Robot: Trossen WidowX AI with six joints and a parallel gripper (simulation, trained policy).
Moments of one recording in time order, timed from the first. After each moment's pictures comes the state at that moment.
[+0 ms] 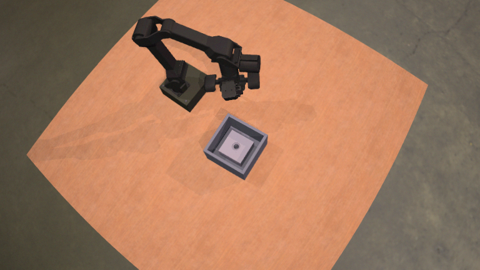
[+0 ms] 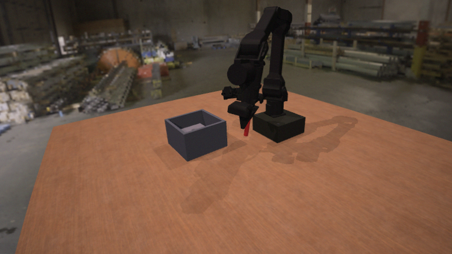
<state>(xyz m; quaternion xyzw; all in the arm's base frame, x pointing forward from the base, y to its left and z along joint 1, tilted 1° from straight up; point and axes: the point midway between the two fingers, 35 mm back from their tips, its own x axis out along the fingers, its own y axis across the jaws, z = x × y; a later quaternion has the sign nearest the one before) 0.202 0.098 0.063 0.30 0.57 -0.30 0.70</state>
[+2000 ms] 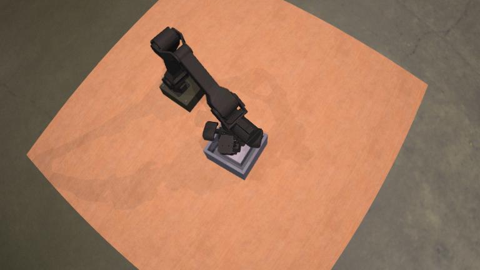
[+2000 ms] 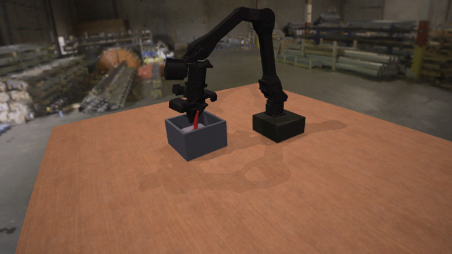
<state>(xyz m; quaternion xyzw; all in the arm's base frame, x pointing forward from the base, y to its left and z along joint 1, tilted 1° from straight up) 0.324 -0.047 0.061 0.35 0.53 -0.37 0.68</state>
